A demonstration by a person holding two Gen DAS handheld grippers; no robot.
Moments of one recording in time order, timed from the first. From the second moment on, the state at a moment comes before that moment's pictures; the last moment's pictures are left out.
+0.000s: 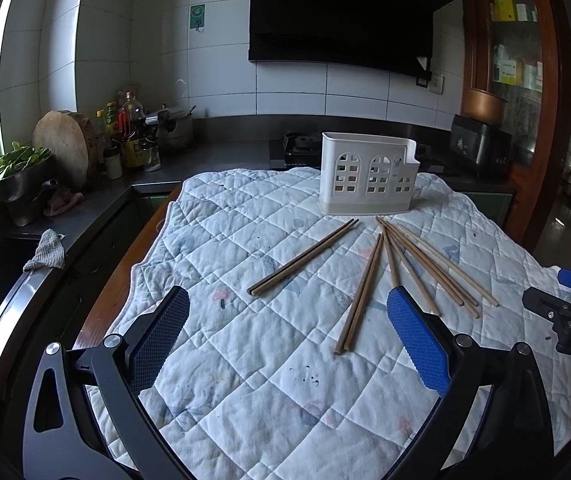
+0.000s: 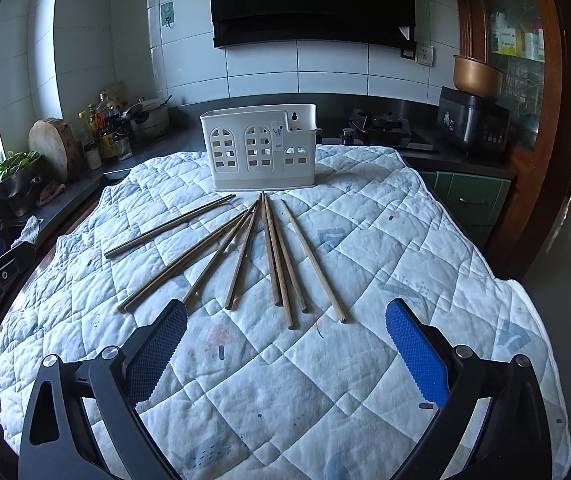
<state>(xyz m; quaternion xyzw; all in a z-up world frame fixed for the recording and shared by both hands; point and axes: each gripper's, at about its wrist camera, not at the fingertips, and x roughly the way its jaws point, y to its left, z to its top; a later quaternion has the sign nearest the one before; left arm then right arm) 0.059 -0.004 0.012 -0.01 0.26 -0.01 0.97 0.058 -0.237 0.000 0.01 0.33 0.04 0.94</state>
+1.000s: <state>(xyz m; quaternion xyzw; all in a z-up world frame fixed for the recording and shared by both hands) 0.147 0.011 -0.012 -0.01 0.32 -0.04 0.95 0.126 -0.243 -0.033 -0.01 0.37 0.04 0.93</state>
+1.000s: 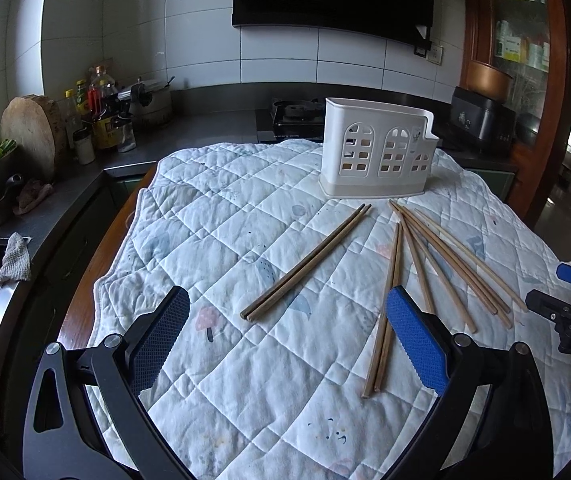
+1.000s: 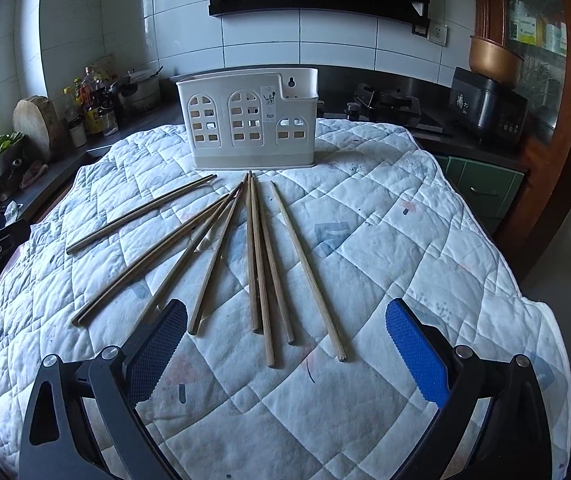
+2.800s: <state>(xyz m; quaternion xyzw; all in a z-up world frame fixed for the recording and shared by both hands) 0.255 0.022 -0.079 0.11 0.43 -0.25 0.86 0.186 -0.271 -0.054 -0.04 0.43 0.08 0.90</state>
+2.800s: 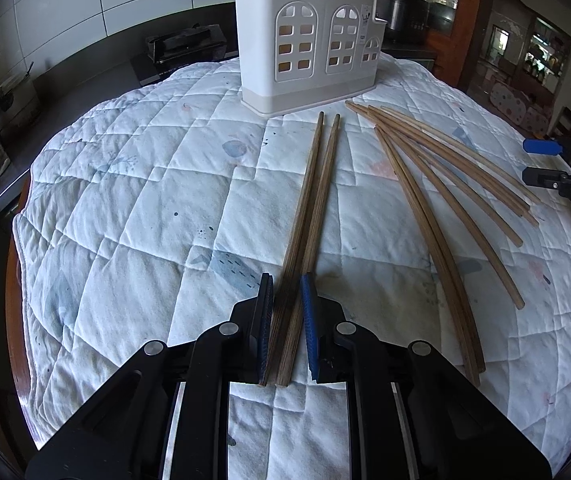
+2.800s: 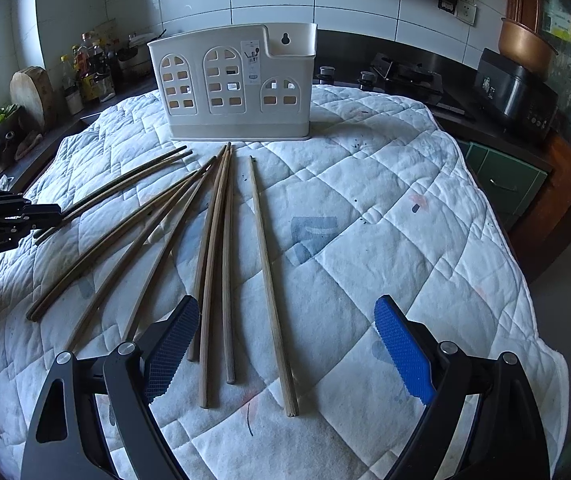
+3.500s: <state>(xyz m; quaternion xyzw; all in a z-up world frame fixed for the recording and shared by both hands) 0.266 0.032 -0.079 0.08 0.44 -0.25 0.86 0.190 -0.273 -0.057 -0.04 0.44 0.07 0.90</state>
